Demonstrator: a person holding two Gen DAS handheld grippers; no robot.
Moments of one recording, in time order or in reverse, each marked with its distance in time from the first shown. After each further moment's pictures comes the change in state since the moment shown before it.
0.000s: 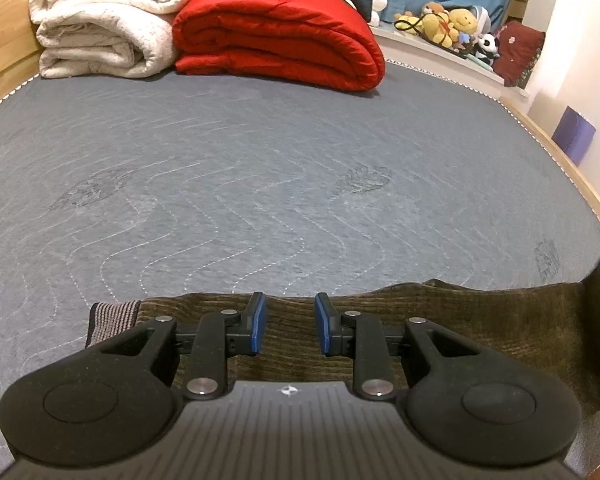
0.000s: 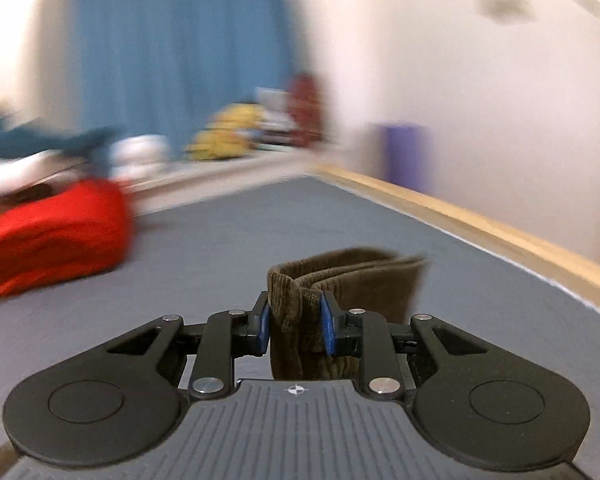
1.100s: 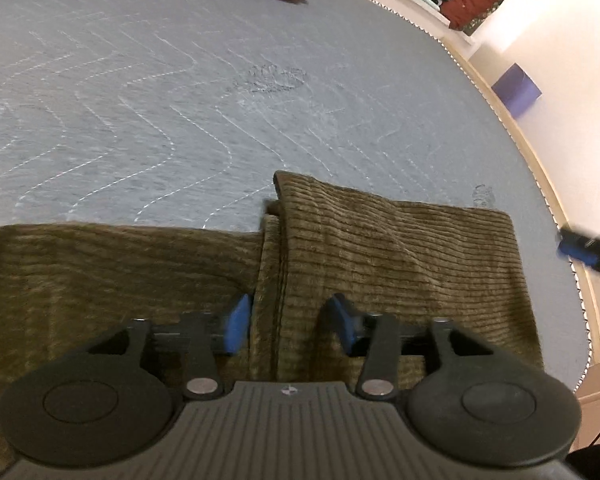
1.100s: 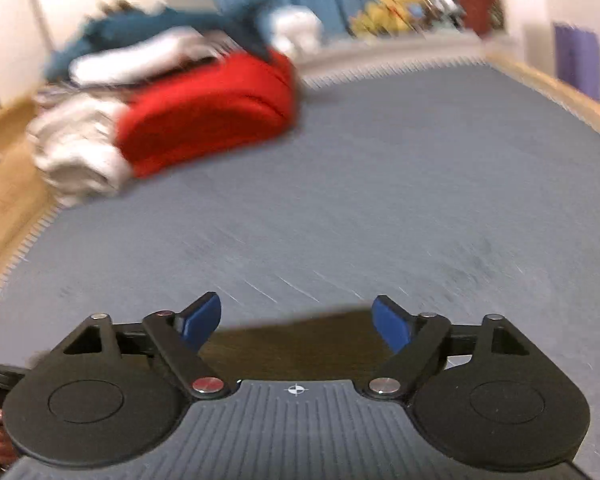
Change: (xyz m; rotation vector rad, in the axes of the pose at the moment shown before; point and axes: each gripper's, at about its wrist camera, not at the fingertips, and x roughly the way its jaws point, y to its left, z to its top) left arm 0.106 -0.046 -0.018 -0.031 0.265 -0.299; right arm 0.076 0.026 -0.027 0.032 0.486 0.284
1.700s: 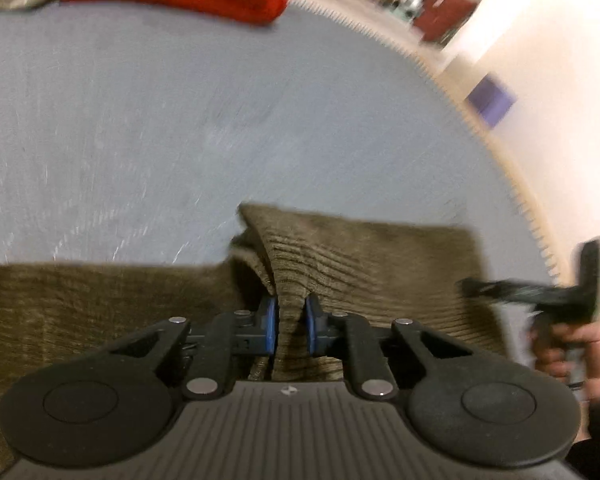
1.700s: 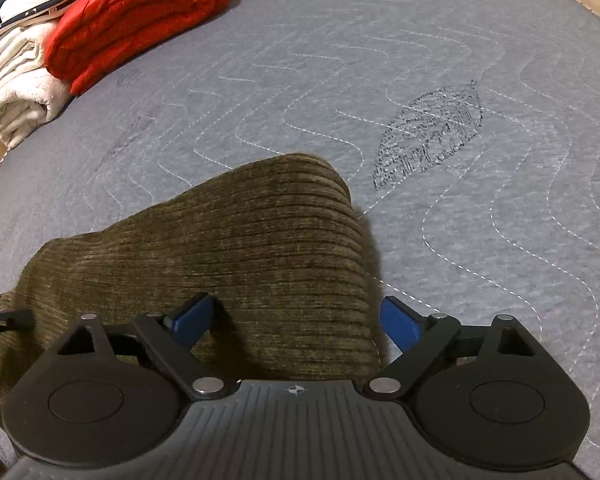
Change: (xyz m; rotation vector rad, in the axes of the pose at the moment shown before) left arm -0.045 -0.026 0.007 0.047 -0.100 -0.075; right arm 0.086 -0.025 -0.026 0.066 0.239 -0.010
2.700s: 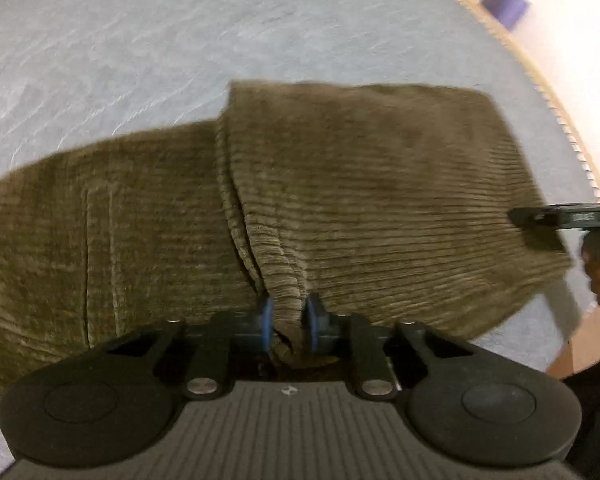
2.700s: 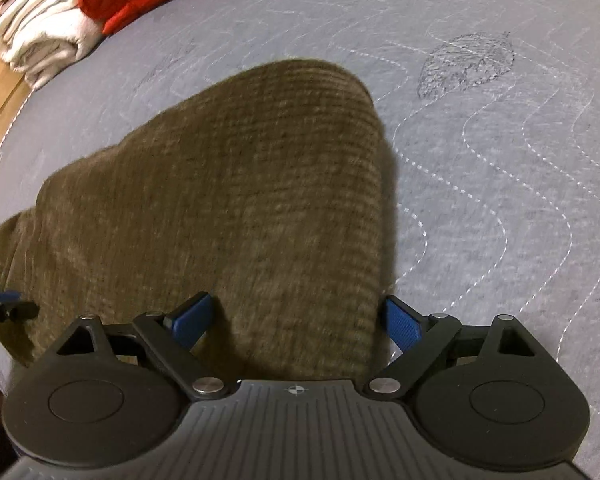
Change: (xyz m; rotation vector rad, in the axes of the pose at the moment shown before) left arm 0.001 0.025 -0.069 0.128 0.263 0.104; right arm -0.012 0.019 -0.059 -0.100 0.135 0.041
